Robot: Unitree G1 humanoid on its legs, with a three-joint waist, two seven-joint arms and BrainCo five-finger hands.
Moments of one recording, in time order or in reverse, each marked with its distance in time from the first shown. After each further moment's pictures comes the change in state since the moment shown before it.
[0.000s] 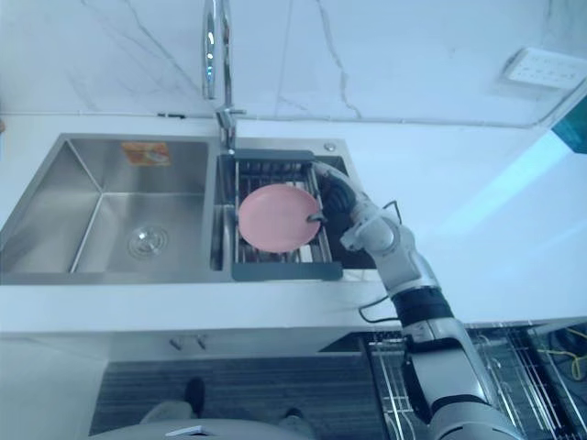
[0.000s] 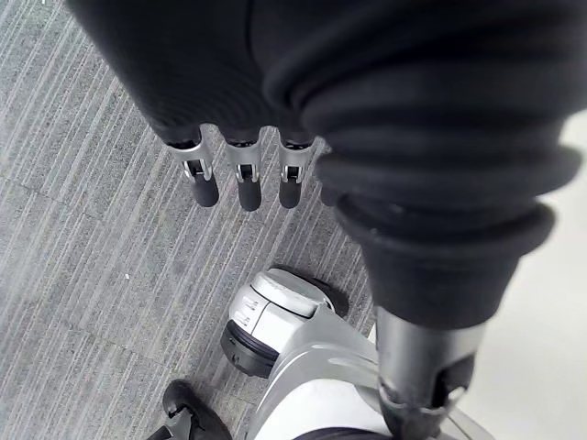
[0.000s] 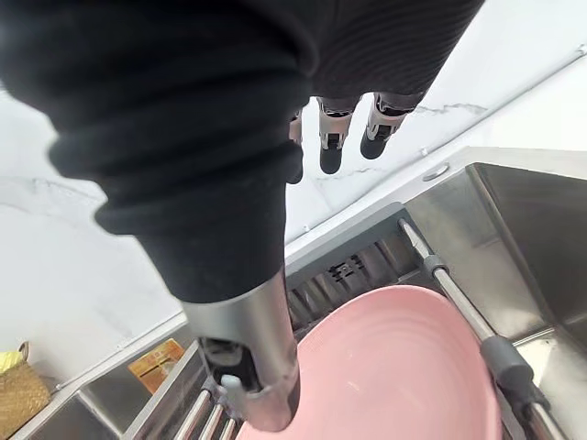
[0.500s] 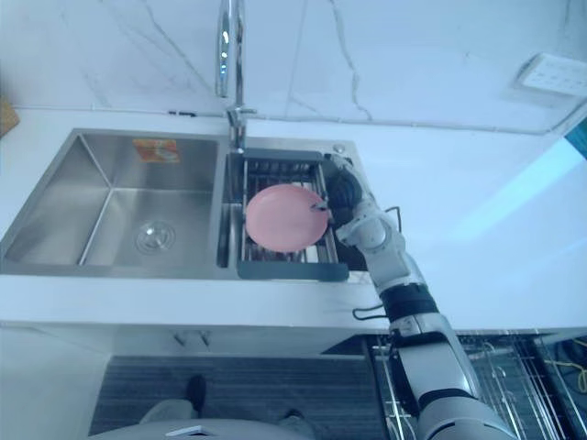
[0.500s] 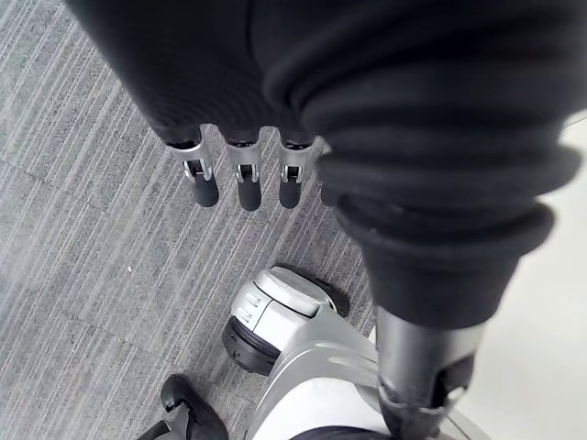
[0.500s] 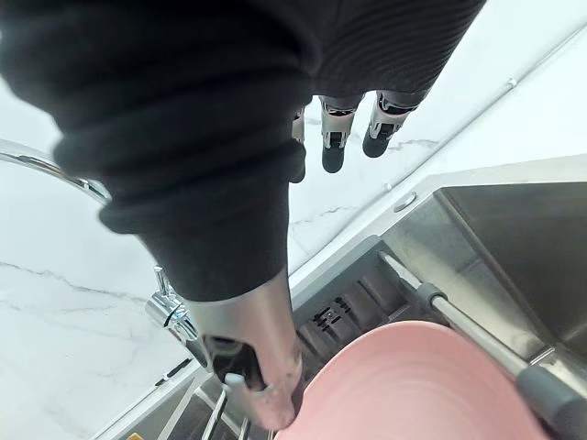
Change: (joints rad) left arm -0.006 0.000 0.000 0.000 0.001 0.000 -0.002; right arm -0.033 0.080 -0.023 0.078 0.048 0.133 -0.210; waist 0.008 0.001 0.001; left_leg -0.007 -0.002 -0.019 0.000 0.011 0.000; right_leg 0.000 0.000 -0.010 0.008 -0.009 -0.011
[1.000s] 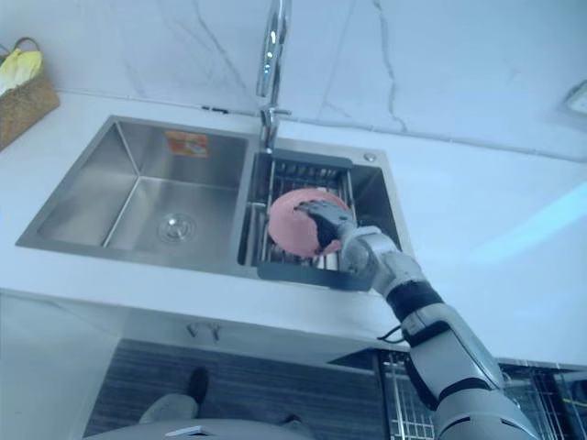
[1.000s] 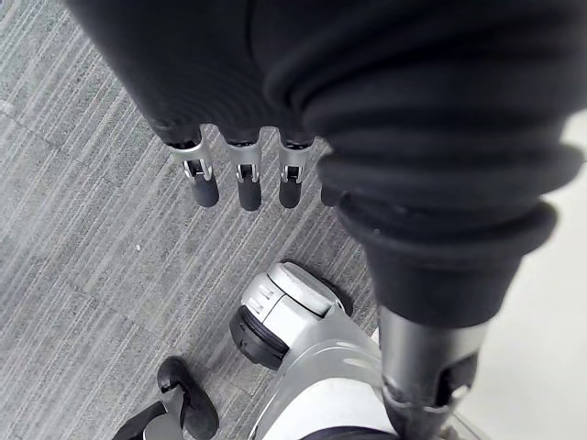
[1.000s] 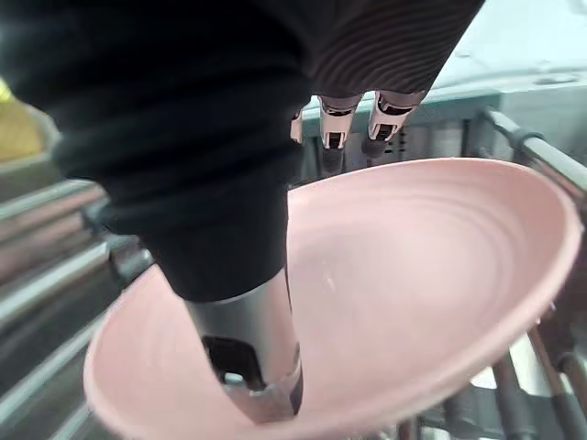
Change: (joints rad) left arm -0.005 0.011 -0.010 0.000 -0.010 -0.001 -0.017; right arm -0.058 -0.107 0.304 0.161 -0.183 -0.106 0.082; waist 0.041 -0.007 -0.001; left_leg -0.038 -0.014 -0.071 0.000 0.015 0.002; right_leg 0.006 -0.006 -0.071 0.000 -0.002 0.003
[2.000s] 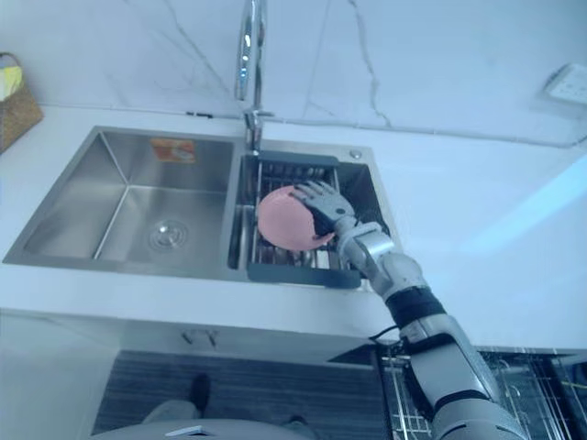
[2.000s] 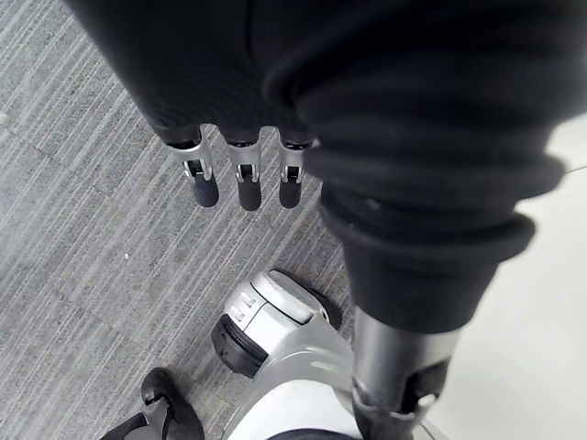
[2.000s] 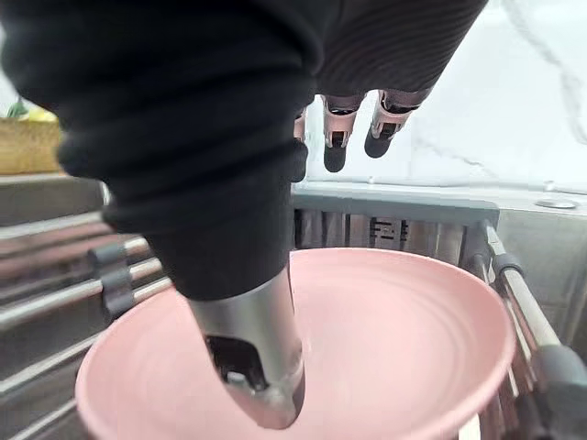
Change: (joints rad) left arm 0.001 -0.023 0.040 0.009 -0.016 -0.001 0.039; right arm 0.062 0.013 -0.082 -0.142 -0.476 -0.101 -0.109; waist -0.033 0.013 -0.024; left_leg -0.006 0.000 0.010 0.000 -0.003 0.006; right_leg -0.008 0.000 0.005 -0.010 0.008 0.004
